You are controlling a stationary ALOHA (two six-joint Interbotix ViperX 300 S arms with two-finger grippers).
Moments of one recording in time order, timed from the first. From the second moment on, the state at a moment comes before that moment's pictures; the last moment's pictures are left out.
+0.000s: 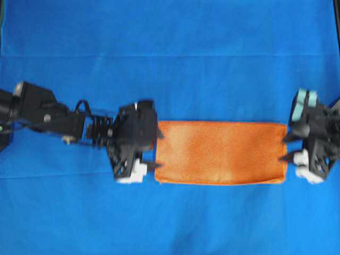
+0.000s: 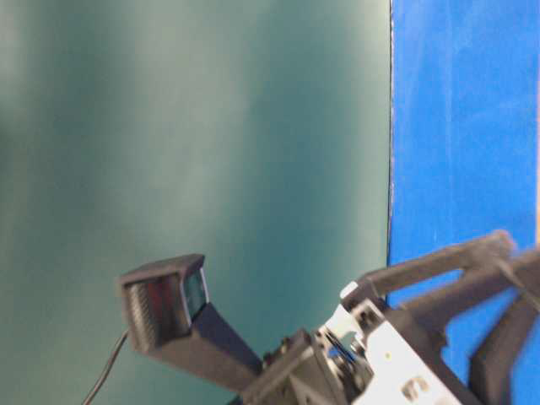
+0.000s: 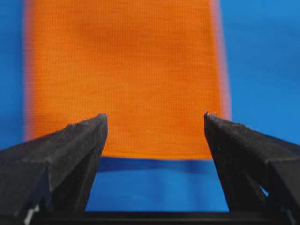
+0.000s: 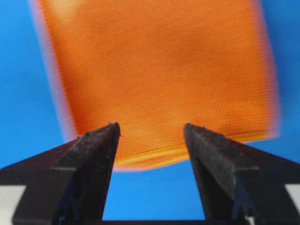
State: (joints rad) left arm -0.09 0.09 0.64 -0.03 0.00 -0.08; right arm 0.25 -0.60 1.16 -0.21 0.48 0.81
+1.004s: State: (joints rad) left arm 0.06 0.25 0.63 -0.03 -0.03 -0.05; right arm 0.07 -0.32 1.17 -0.36 0.36 0.81
